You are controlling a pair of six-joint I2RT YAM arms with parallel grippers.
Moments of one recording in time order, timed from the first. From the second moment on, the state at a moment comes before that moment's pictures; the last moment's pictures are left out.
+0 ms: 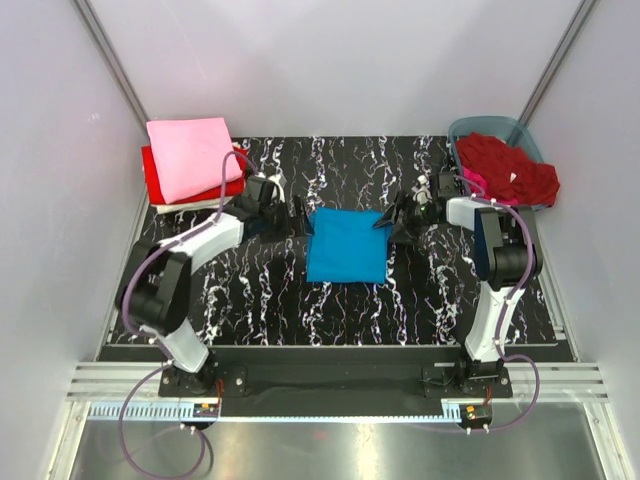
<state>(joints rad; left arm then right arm) -0.39 1.63 1.06 -0.27 0.26 -0.52 0.09 2.01 1.21 -0.25 -0.73 0.58</state>
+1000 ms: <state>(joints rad) -0.38 2.05 1.27 0.00 0.42 -0.51 0.07 1.95 1.10 -0.14 -0.75 0.61</state>
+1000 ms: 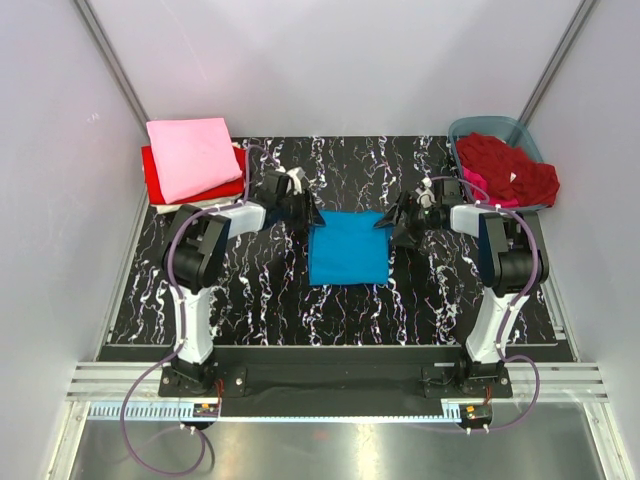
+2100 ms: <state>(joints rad) -0.25 2.04 1.99 -0.77 0.28 -0.34 0.02 1.94 1.03 -0.02 -0.81 0.67</state>
